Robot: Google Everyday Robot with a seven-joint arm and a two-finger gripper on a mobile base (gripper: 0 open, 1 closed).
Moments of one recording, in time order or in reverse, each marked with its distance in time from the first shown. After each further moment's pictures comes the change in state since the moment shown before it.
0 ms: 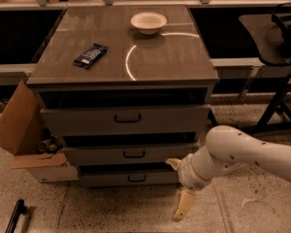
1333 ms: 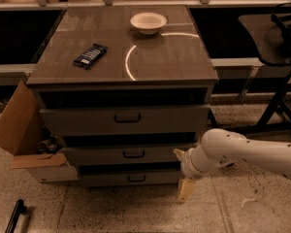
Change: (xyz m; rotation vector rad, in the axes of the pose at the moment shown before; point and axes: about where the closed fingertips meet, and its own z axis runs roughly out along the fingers) arm 0.056 -0.078 0.030 0.164 0.110 -0.010
